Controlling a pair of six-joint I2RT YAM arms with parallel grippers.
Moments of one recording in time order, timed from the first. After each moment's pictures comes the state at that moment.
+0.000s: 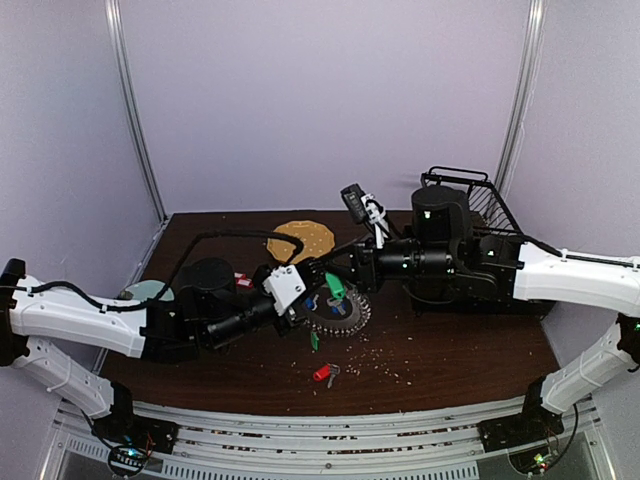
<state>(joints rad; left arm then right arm) -1.23 1.32 0.77 0.48 -0.30 0.48 1.00 1.37 1.12 -0.02 -0.26 0.35</state>
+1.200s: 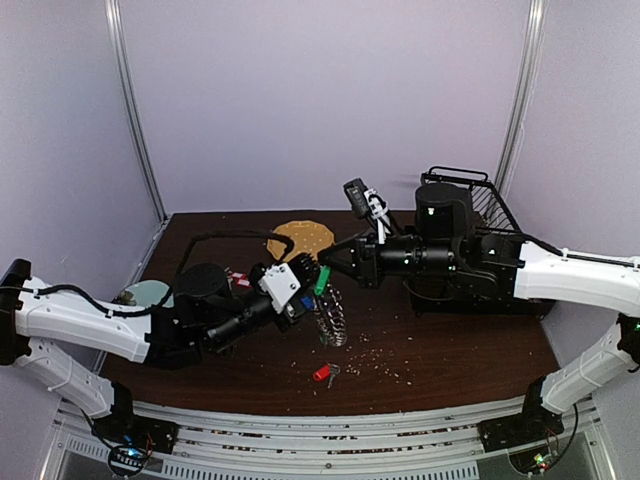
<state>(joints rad) -1.23 1.34 0.72 0.65 -0.36 0.51 0.99 1.37 1.12 0.02 -0.28 0.35</state>
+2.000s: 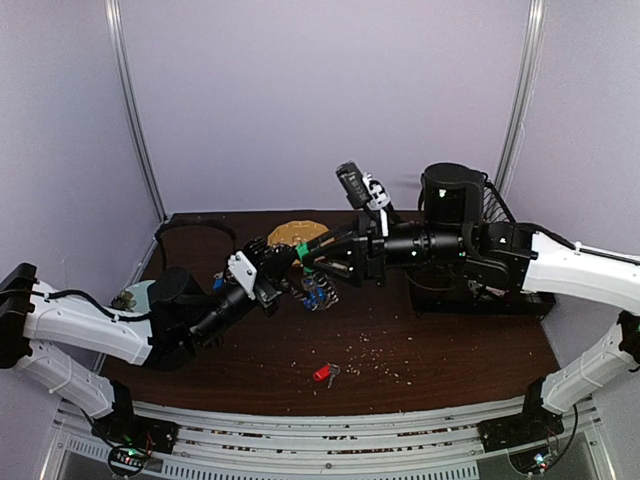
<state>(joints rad) -1.11 1.33 0.56 1.06 -0.21 0.44 1.02 1.35 1.22 0.00 -0.46 0.25</state>
